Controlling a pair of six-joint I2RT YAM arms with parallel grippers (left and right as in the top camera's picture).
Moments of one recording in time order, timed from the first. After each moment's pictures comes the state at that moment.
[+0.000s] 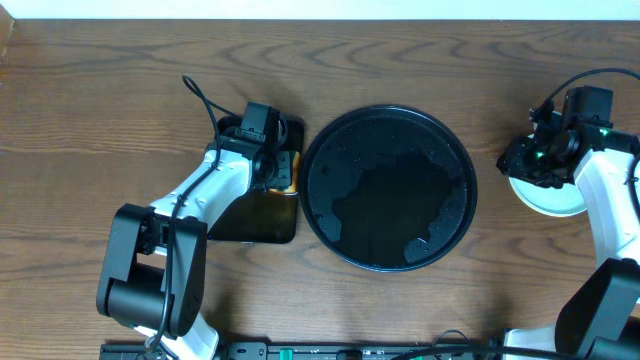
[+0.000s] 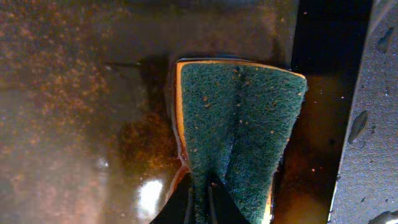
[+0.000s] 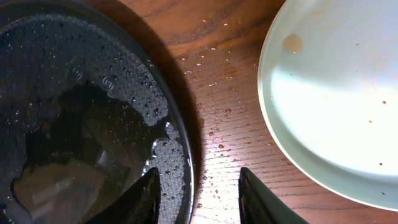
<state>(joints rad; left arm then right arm) -0.27 1.79 1.06 -0.52 0.07 -0.30 -0.23 1.62 1.20 -0.86 -0.23 0.10</state>
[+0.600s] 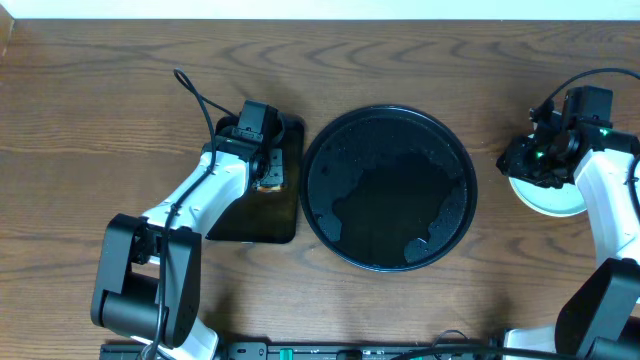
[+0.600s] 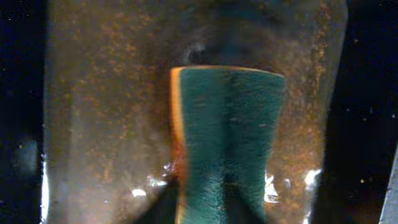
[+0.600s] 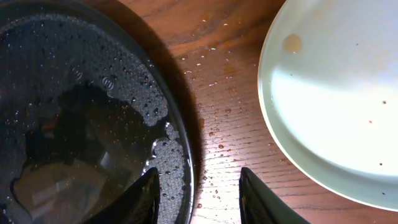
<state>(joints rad) -0.27 1.75 1.06 -0.55 -0.10 -0.29 -0.23 1.62 1.20 -0.86 -0.23 0.10</state>
